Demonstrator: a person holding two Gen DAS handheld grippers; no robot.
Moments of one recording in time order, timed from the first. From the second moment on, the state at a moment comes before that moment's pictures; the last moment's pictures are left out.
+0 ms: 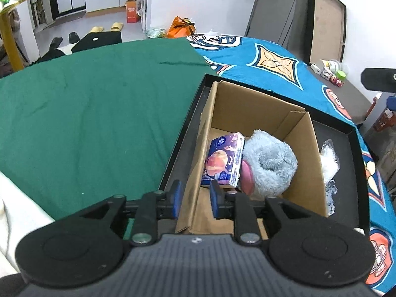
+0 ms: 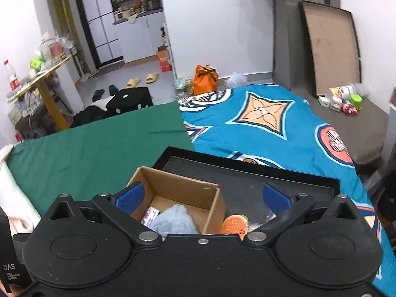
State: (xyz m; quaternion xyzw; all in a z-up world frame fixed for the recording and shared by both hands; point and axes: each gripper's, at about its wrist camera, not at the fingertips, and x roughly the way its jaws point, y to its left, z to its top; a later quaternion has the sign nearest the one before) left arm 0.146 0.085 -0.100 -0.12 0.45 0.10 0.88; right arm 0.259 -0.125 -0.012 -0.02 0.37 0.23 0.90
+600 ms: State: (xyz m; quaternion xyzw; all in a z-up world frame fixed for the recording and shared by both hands) left arm 0.157 0.066 -0.084 -0.07 0.44 0.10 0.89; right arm 0.278 -0.176 -0.035 0.06 0.40 0.21 0.89
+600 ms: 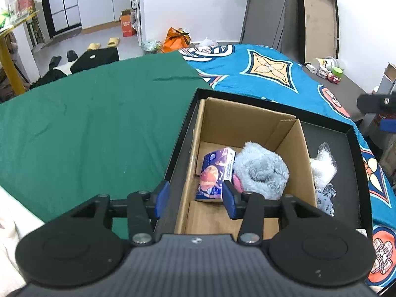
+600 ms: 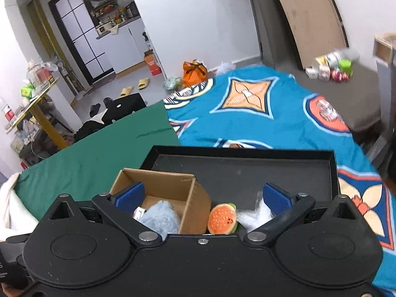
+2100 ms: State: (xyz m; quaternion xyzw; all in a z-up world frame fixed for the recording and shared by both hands) left arm 0.201 0.038 -0.111 -0.02 0.50 0.12 0.86; right arm 0.340 -0.234 -0.168 0.23 0.56 0.03 0.79
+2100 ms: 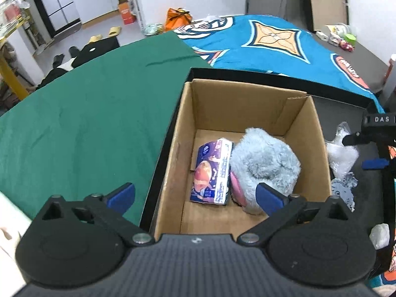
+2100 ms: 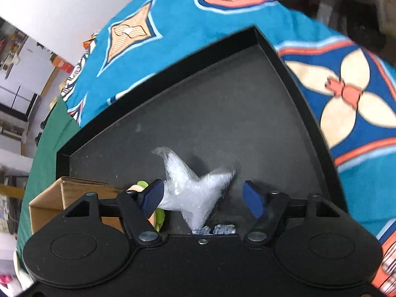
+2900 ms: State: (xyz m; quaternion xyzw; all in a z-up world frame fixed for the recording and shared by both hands) left arm 0.197 0.026 -0.115 0.00 0.50 0.15 0.86; right arm 0.315 -0.254 -0.145 0.23 0.51 0.04 0.83
